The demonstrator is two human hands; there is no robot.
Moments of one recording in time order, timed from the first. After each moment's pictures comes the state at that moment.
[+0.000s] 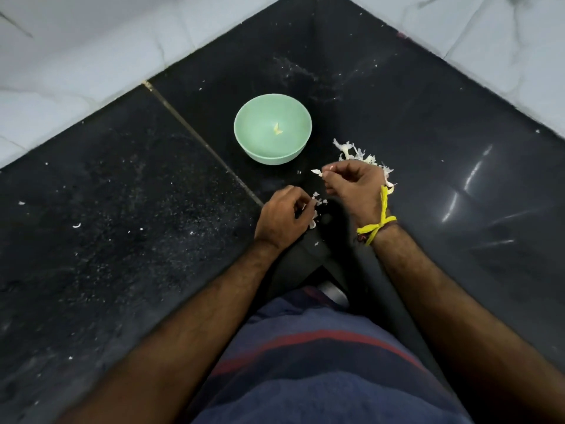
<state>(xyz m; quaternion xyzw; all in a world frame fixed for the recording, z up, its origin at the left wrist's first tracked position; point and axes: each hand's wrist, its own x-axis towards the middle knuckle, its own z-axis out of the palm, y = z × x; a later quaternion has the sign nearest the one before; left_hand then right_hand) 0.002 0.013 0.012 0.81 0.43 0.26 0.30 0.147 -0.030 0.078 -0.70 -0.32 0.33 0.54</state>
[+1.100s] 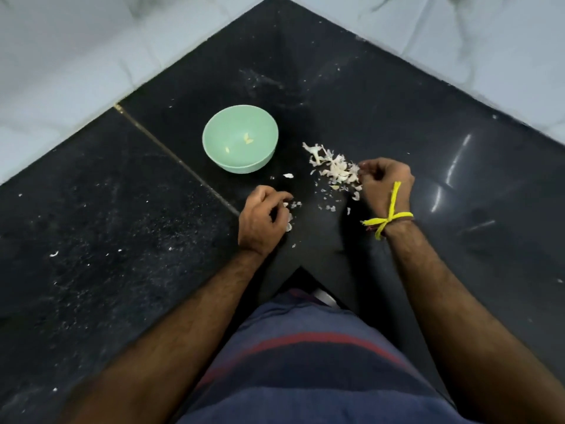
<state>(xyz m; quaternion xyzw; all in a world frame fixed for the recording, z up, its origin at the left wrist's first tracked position) 0.009 0.007 0.013 0.81 0.41 0.34 0.26 0.226 -0.066 0.070 -0.84 -0.29 0.13 0.44</state>
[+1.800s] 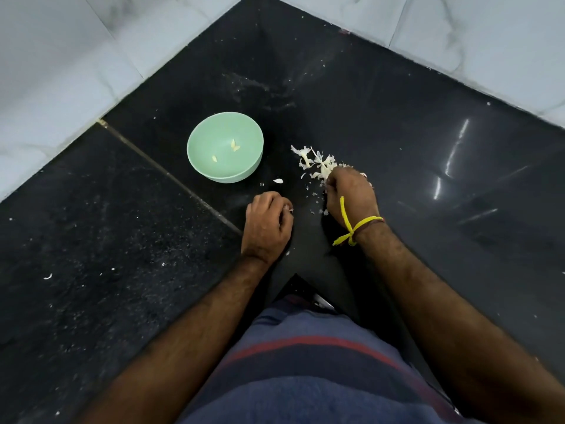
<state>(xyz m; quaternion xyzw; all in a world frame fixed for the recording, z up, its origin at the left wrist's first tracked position) 0.031 0.005 0.006 0.86 0.39 0.25 0.21 0.211 -0.050 0.042 -0.85 -0.47 0.09 0.22</state>
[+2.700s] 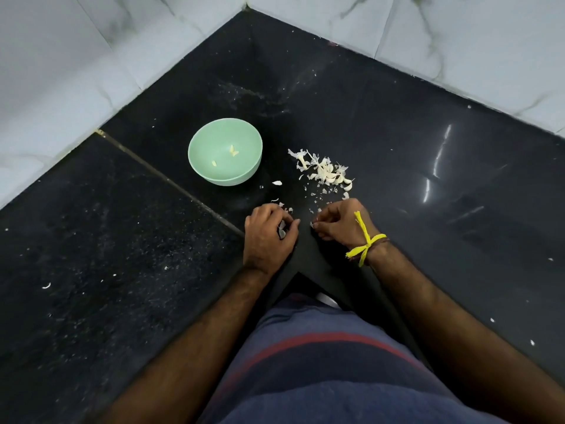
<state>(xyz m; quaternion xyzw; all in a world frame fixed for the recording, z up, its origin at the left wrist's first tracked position) 0.016 -0.010 -0.001 0.85 0.39 0.28 0.23 0.179 -0.094 0.056 -0.79 -0.33 0.39 0.34</state>
